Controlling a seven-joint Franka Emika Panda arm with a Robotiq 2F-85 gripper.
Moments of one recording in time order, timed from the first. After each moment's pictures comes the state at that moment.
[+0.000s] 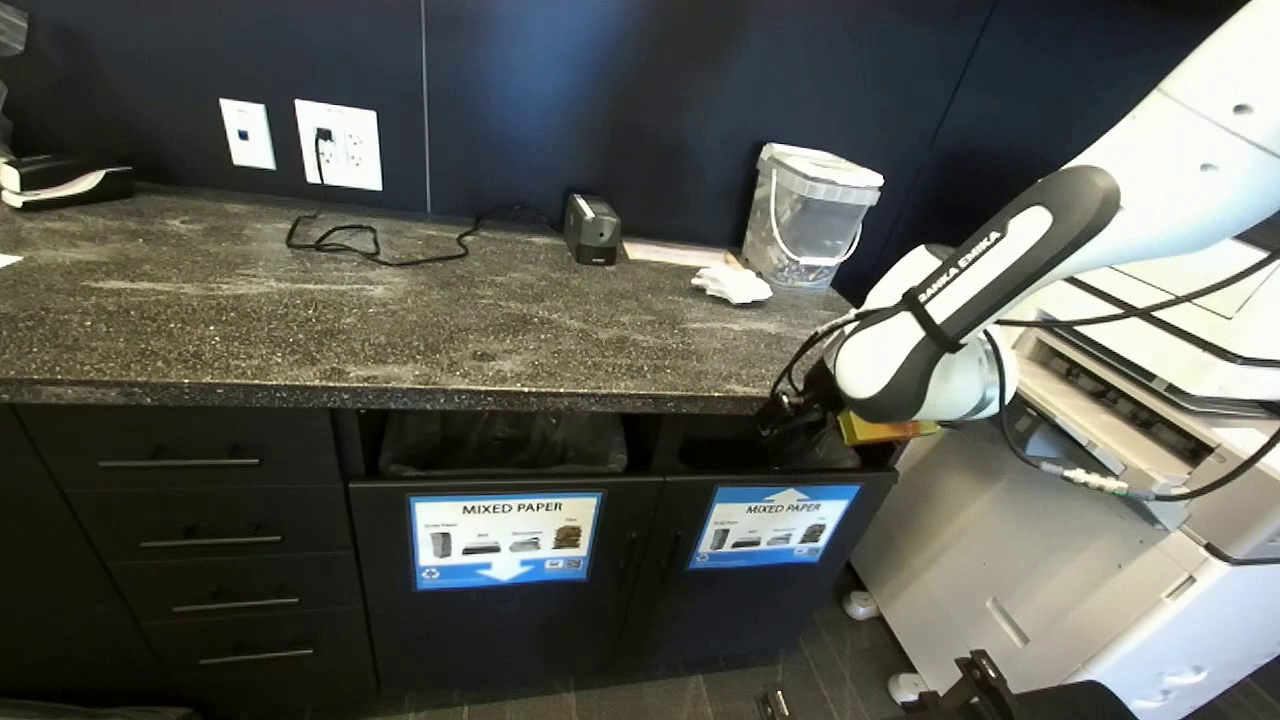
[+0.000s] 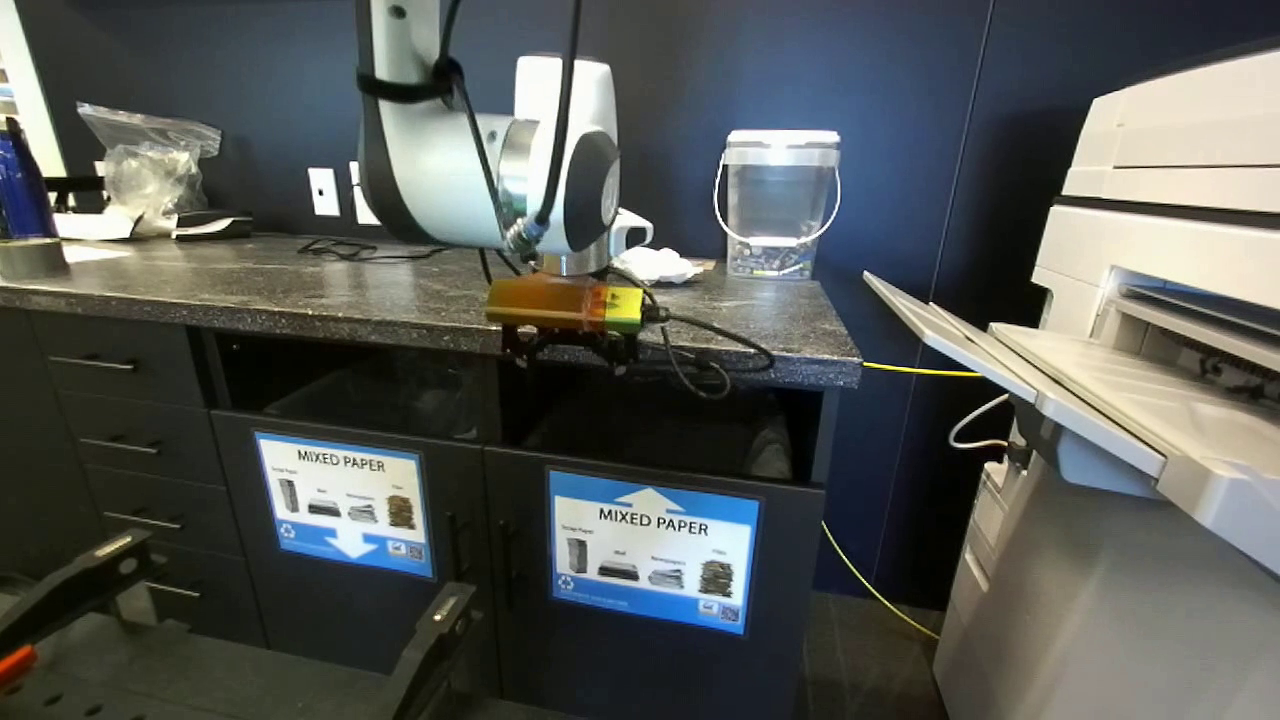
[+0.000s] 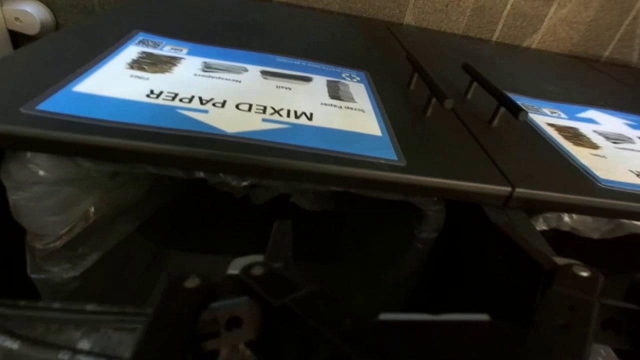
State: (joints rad) arm -0.49 0.53 0.32 -2.35 -0.37 3.15 -0.08
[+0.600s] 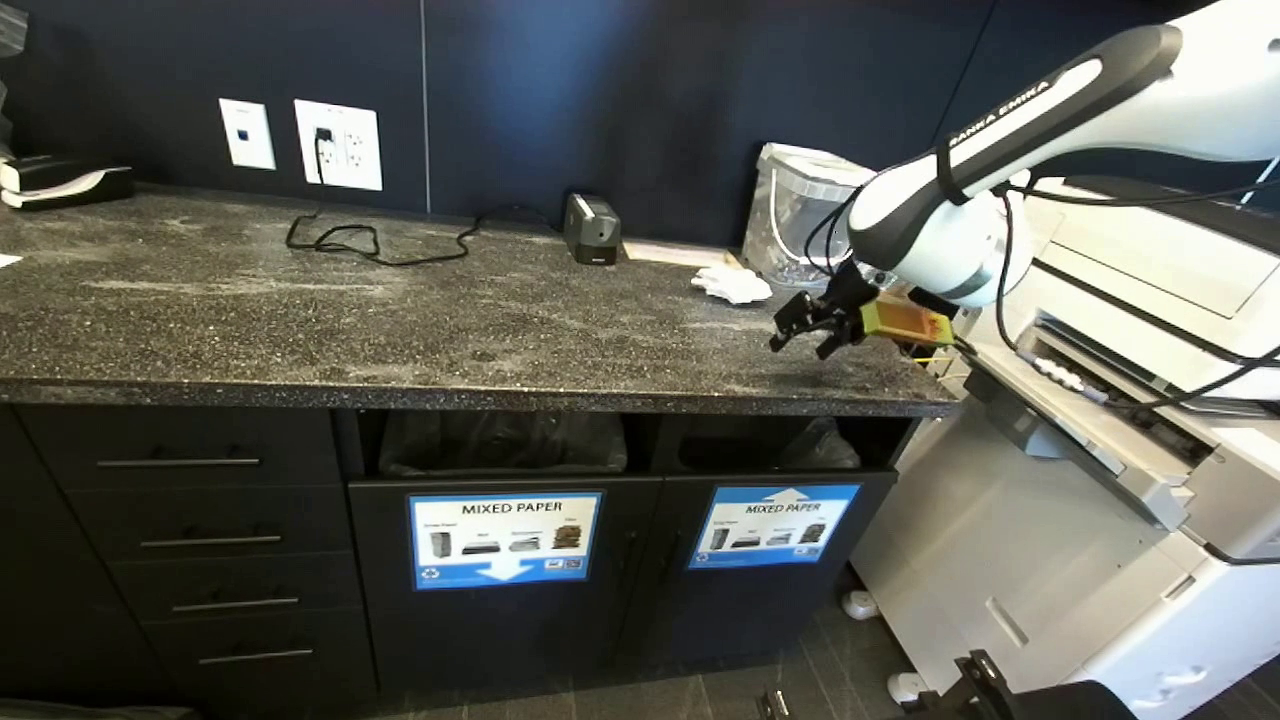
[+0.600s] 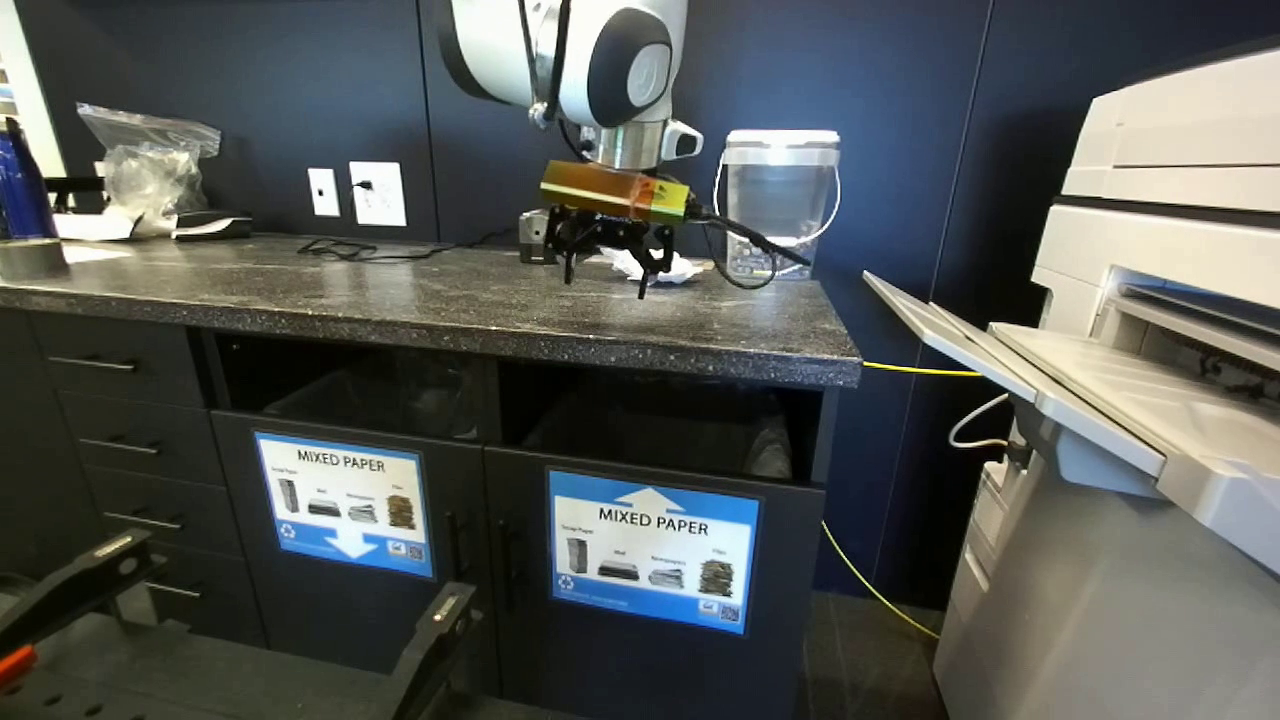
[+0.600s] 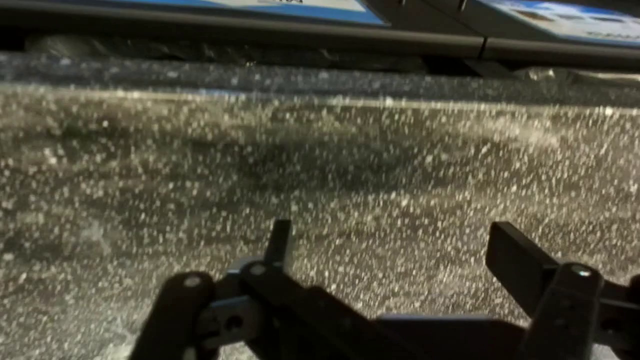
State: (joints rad) arm -0.74 0.46 0.61 -2.15 -0.03 2.84 -0.32
